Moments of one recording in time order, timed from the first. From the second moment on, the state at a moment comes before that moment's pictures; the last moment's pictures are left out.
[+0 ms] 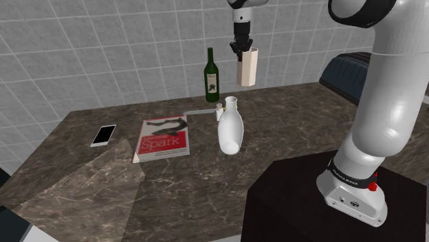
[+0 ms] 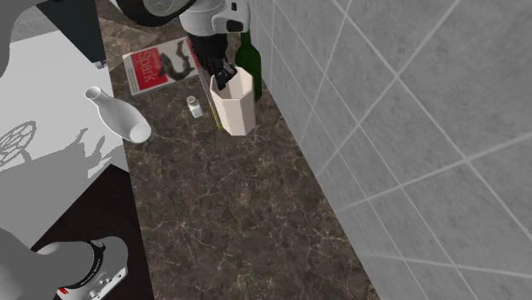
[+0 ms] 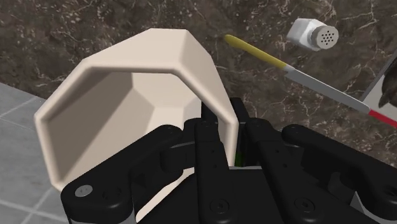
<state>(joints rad) 0.02 0.22 -0.25 -1.52 0.05 1.68 -0.05</state>
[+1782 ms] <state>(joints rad) 0.32 0.22 -0.05 -1.25 0.03 1.42 0.47</state>
